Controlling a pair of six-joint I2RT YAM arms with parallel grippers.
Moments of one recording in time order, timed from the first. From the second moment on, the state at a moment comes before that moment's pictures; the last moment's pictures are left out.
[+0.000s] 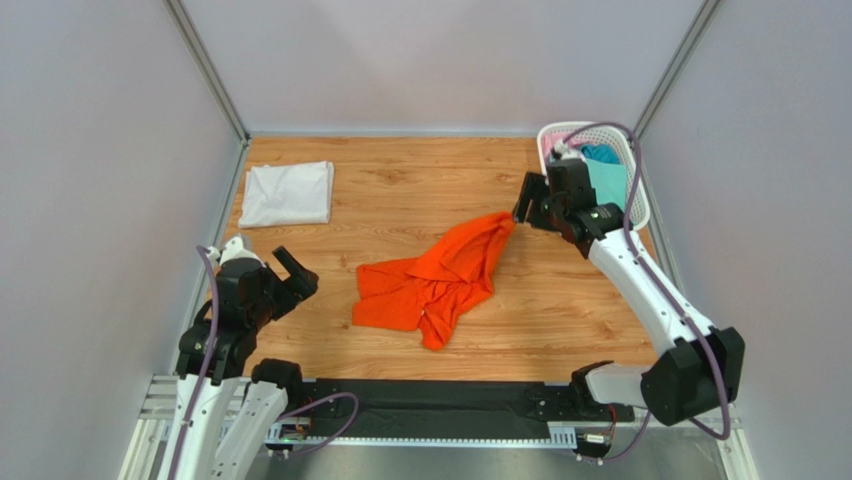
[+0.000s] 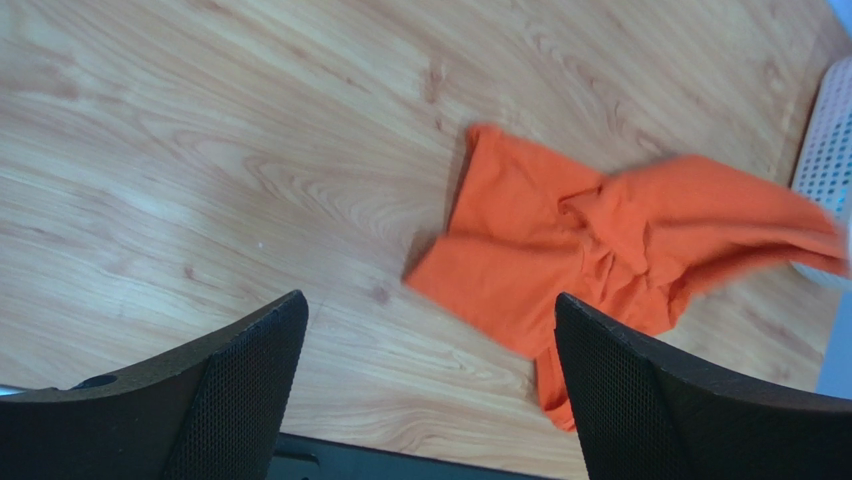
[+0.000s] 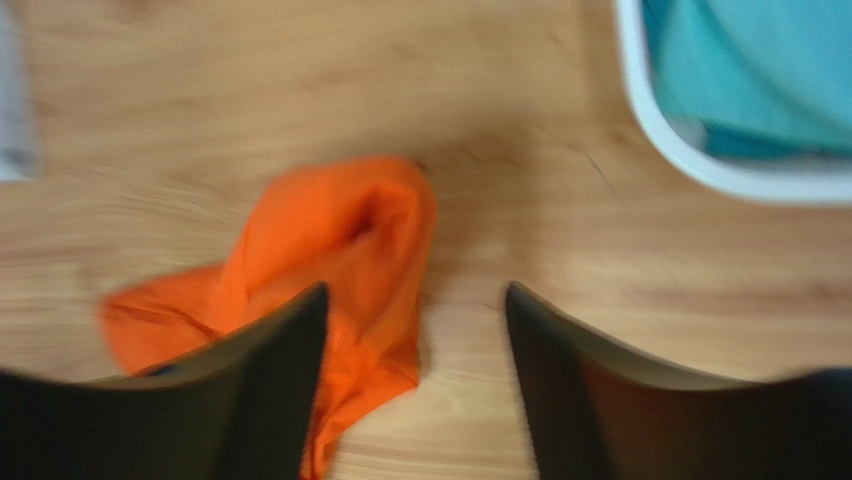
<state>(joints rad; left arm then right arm) -0.17 0.49 0.82 -1.00 -0.12 -0.72 0.35 1.28 1.20 -0.58 0.11 0.47</state>
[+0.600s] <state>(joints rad) -0.27 0.89 0.49 -0.68 0.19 -0.79 0.48 1.24 1.00 -0.53 0.04 0.38</state>
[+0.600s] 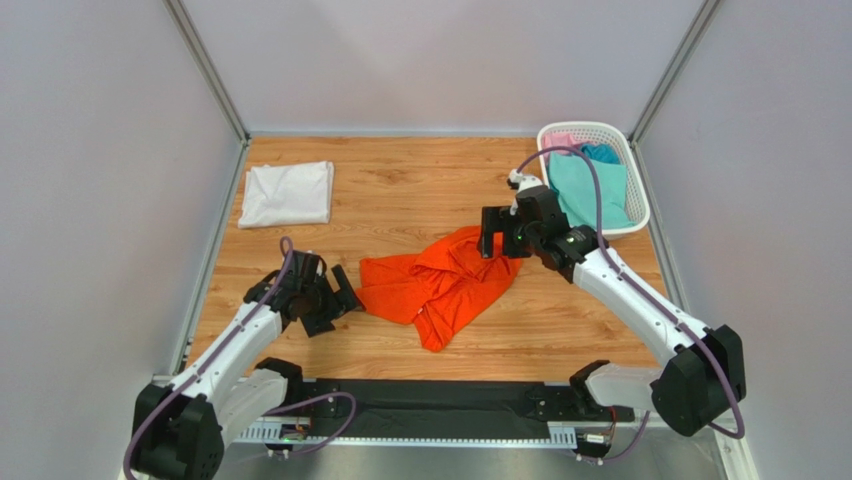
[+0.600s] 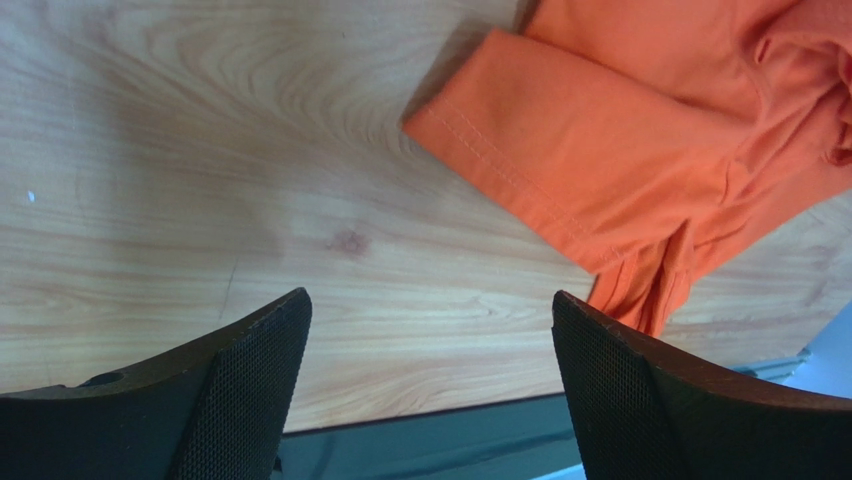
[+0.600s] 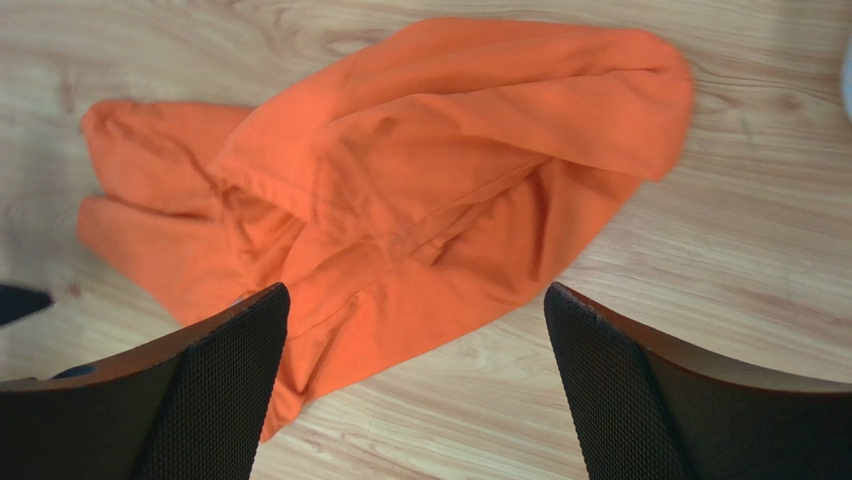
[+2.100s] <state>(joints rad) -0.29 1.35 0.61 -0.40 0.15 -0.75 0.79 2.02 1.47 -0.51 -0.06 -0.14</state>
